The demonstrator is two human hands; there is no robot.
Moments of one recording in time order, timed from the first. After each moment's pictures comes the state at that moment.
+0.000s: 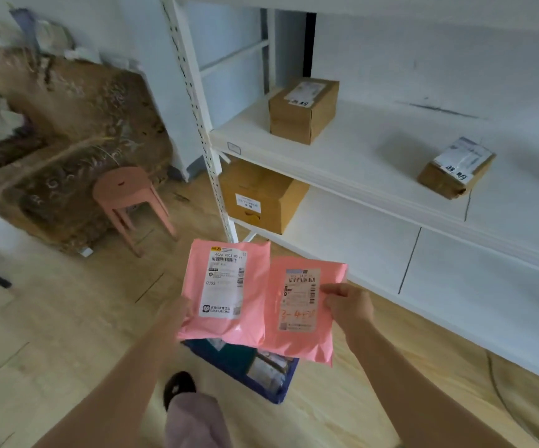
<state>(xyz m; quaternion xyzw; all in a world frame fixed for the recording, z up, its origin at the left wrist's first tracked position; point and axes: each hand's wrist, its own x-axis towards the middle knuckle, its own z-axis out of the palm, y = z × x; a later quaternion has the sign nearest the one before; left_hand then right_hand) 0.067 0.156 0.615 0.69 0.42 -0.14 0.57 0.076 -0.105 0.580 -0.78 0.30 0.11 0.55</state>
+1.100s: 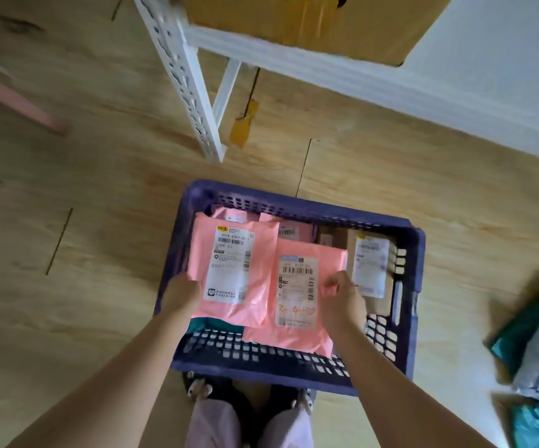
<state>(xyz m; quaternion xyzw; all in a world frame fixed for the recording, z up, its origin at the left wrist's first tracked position) 0.335 0.327 0.085 0.83 0.29 -0.41 0.24 0.239 0.117 0.098 -0.79 0.48 0.19 0.33</state>
